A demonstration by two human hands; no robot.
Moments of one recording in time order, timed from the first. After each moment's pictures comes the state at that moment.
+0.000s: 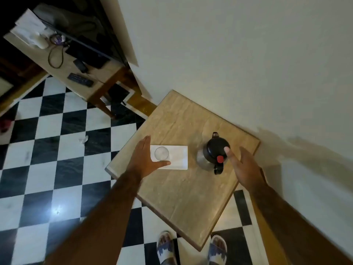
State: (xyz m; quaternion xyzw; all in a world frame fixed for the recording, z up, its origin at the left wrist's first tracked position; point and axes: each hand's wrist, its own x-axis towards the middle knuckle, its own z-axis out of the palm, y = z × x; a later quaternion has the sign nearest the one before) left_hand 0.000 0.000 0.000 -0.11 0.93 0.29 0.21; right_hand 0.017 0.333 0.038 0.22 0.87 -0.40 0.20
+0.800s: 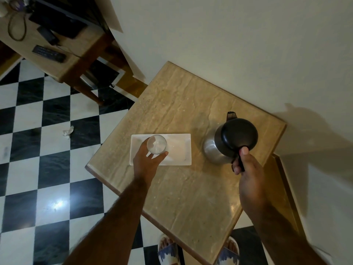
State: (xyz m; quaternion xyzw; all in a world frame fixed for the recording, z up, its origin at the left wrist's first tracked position) left_hand 0.008 0.024 -0.157 -0.28 0.78 0.56 0.07; right_hand 0.044 0.291 -0.090 0.30 0.65 -0.70 0.03
